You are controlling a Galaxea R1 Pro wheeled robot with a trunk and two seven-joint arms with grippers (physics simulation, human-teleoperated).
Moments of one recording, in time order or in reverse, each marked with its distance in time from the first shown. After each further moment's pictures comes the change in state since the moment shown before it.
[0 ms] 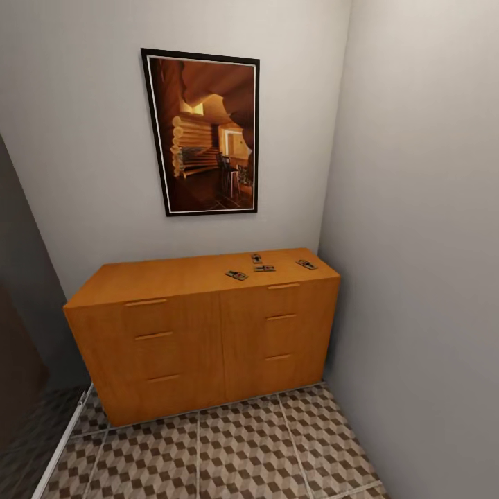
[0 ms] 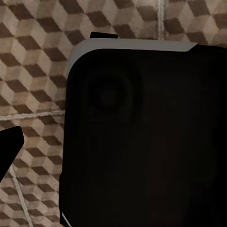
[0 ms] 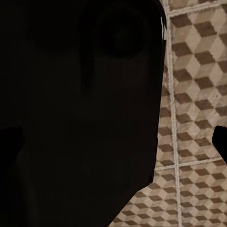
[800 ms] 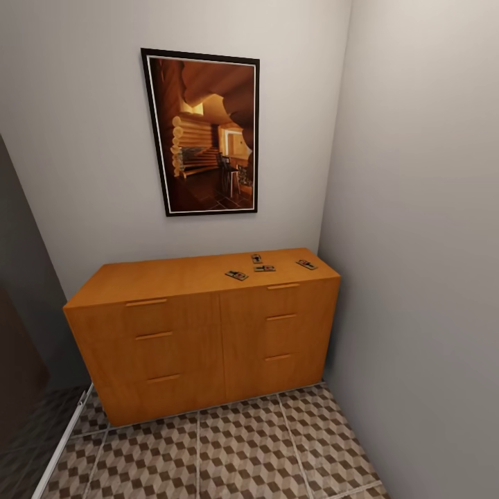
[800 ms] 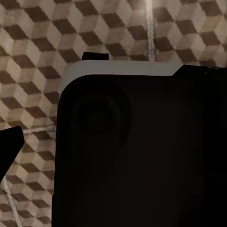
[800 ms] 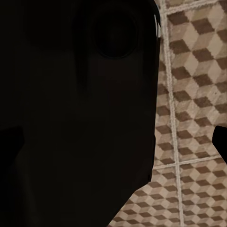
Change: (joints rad) left arm 0.000 -0.011 -0.009 -0.054 -0.004 0.006 -0.001; right arm 0.000 -0.009 -0.009 0.000 -0.010 0.004 0.006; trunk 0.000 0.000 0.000
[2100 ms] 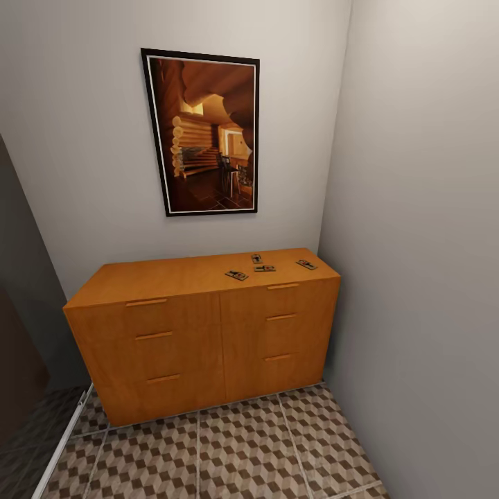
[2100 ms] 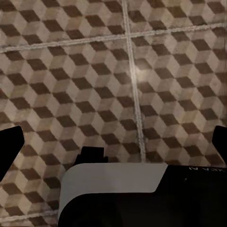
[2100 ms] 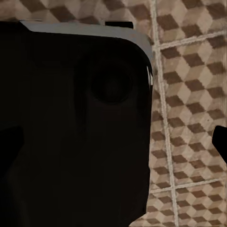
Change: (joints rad) left arm 0.000 0.007 -0.002 -0.287 -0.005 0.013 -0.001; right arm 0.000 0.000 0.004 -0.091 0.011 0.007 -0.010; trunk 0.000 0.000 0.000
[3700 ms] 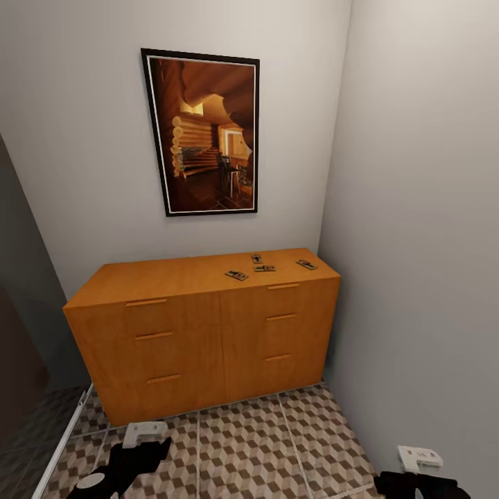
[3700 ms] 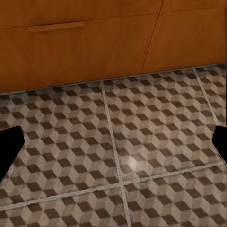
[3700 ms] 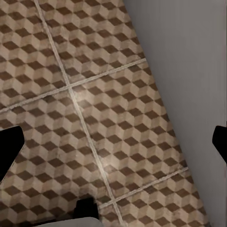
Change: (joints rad) left arm 0.000 0.047 0.010 -1.001 -0.008 0.587 0.001; right arm -0.004 -0.082 -0.161 -1.309 0.003 0.875 0.005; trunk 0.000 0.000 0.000
